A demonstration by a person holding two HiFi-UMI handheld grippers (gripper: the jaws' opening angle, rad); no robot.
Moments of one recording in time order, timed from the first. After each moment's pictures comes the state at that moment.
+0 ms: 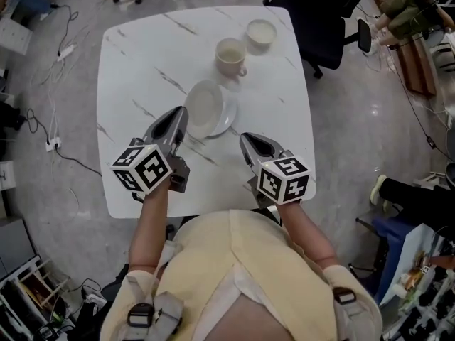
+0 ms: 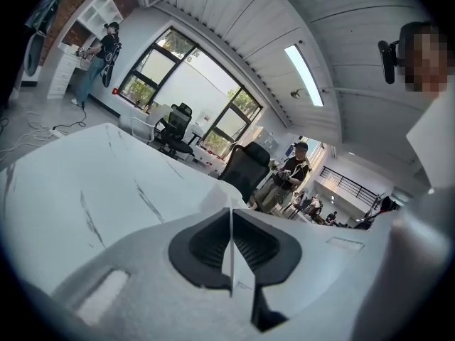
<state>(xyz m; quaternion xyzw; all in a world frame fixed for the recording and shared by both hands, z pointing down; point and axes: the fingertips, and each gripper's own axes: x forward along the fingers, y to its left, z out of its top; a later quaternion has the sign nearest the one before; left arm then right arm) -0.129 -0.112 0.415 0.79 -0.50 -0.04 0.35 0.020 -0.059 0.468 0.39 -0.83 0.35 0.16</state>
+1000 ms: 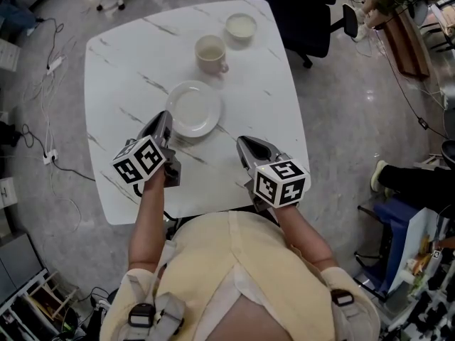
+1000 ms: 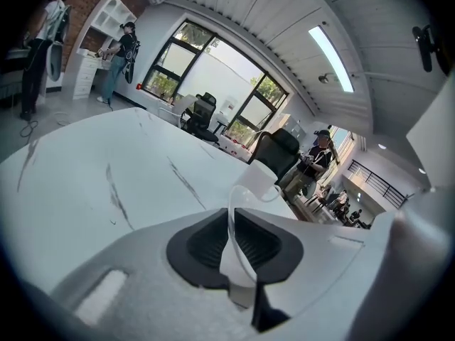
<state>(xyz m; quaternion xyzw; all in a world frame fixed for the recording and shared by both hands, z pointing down) -0.145 -0.117 0.490 0.72 -0.56 0.02 0.40 0.051 -0.043 0.476 0.43 -0.82 0.36 0.16</state>
